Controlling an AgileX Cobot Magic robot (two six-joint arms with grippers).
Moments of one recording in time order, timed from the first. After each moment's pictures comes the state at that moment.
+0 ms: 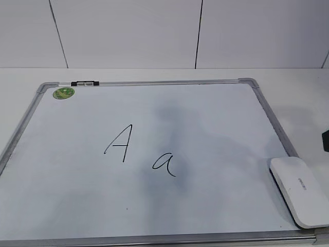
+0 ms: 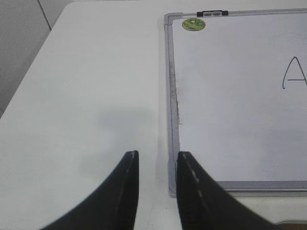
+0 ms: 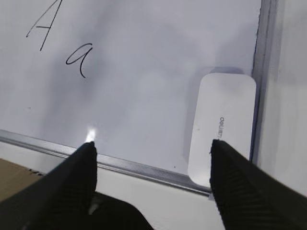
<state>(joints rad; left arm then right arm) 0.09 0.01 -0.52 -0.06 1.10 0.06 0.03 0.90 -0.74 0.47 0.92 -0.34</state>
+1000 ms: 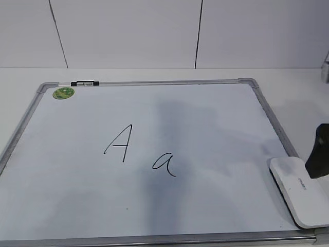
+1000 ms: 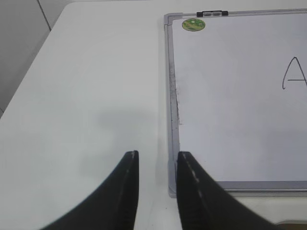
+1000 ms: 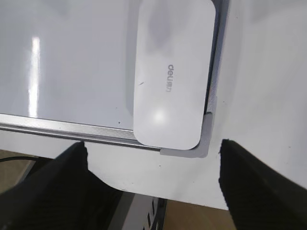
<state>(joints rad) 0.09 0.01 -0.52 -0.06 1.10 0.06 0.16 1.30 -0.94 0.12 1.12 -0.01</state>
